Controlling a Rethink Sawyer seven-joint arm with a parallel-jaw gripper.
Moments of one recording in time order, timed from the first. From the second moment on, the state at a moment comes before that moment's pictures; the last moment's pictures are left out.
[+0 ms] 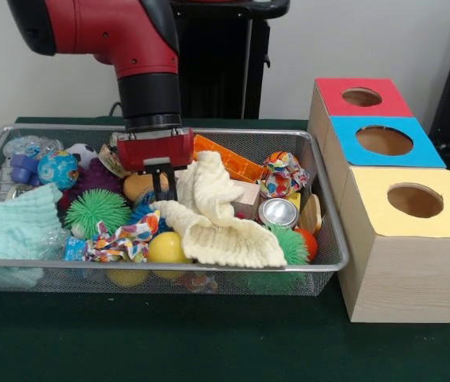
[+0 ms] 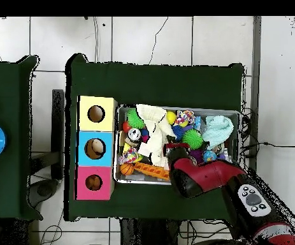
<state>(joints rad) -0.64 -0.49 0.24 1.76 -0.96 -0.22 2.14</state>
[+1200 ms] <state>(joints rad) -0.91 -0.65 0.38 1.85 -0.98 -0.10 2.14</state>
